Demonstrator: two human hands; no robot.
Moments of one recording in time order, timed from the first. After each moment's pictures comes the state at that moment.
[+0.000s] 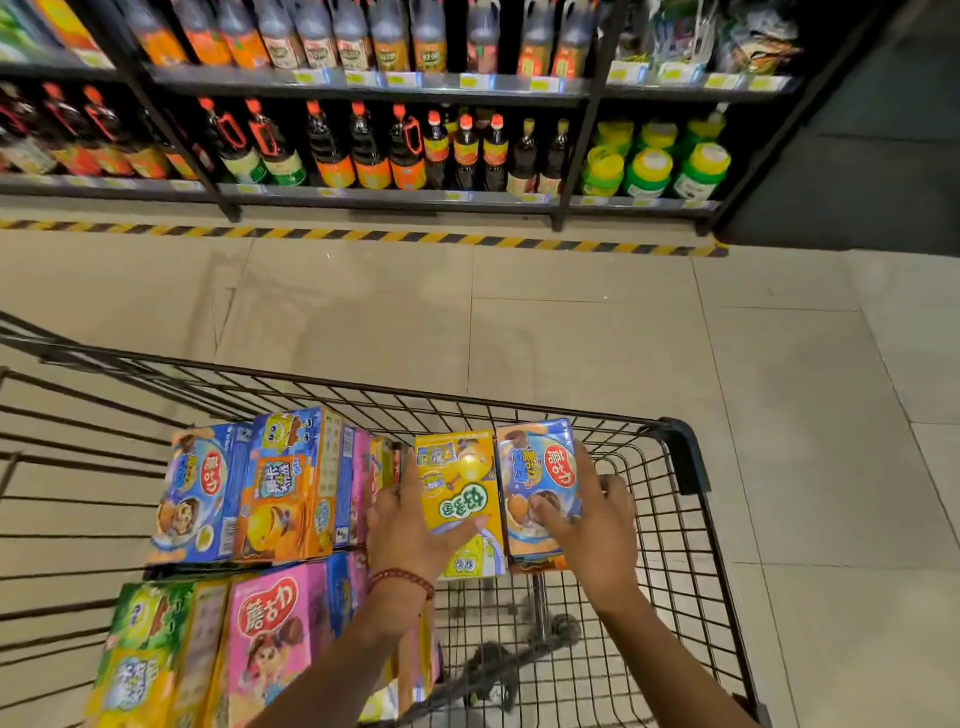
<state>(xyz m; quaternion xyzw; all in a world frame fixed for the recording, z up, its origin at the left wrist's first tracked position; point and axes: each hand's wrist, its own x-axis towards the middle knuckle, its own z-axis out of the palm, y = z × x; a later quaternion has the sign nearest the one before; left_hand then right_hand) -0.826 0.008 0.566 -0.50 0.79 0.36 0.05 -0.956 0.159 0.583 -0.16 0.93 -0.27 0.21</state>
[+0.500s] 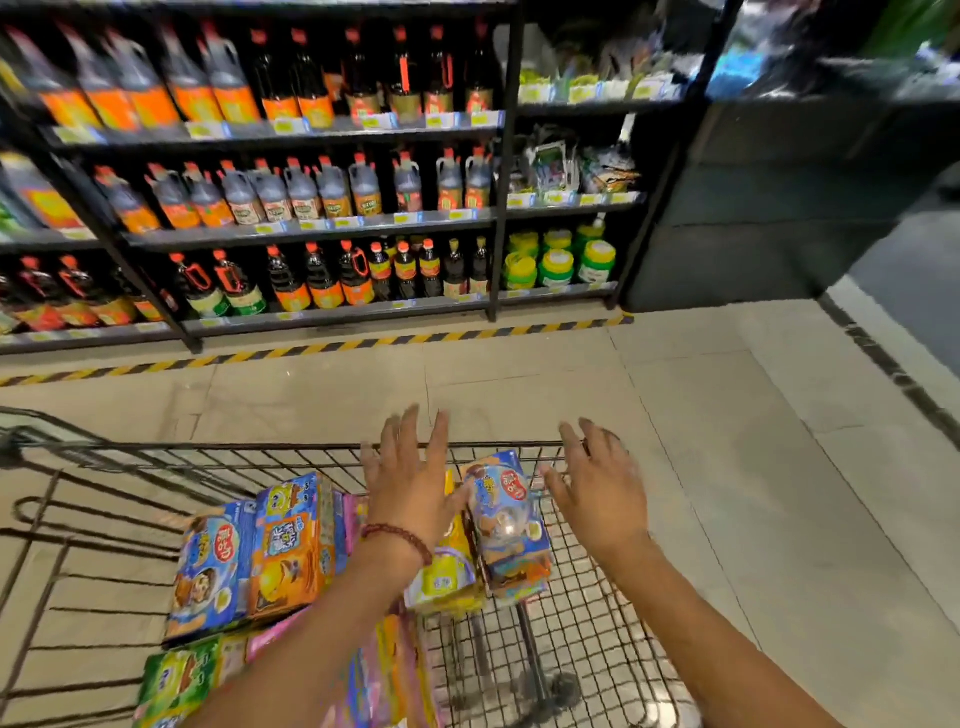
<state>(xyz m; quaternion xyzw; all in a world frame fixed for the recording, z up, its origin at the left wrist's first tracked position) -0.863 0.004 0.710 -0.24 0.97 0.08 -0.05 -0.965 0.182 0.707 -0.27 0.96 -0.10 -0.01</state>
